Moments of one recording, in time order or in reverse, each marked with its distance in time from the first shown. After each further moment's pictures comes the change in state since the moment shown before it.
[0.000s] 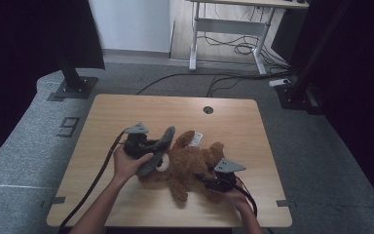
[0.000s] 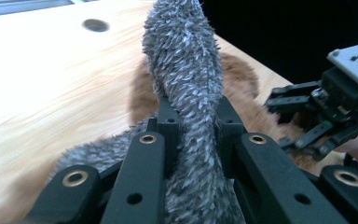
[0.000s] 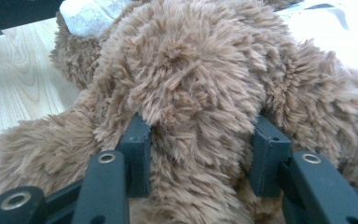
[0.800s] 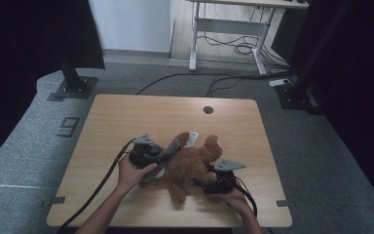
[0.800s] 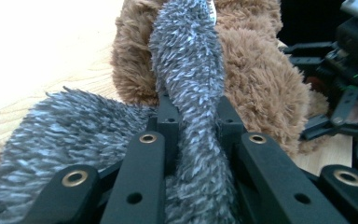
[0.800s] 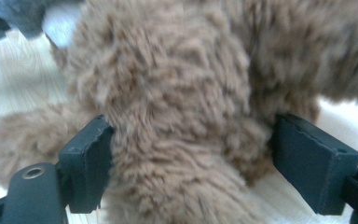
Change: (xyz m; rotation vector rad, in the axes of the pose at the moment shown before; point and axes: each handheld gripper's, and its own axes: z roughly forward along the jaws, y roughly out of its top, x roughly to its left) left arm 0.005 -0.041 0.013 0.070 -0.003 -0.040; right arm 0.000 -0.005 0.001 0.099 0.029 0.123
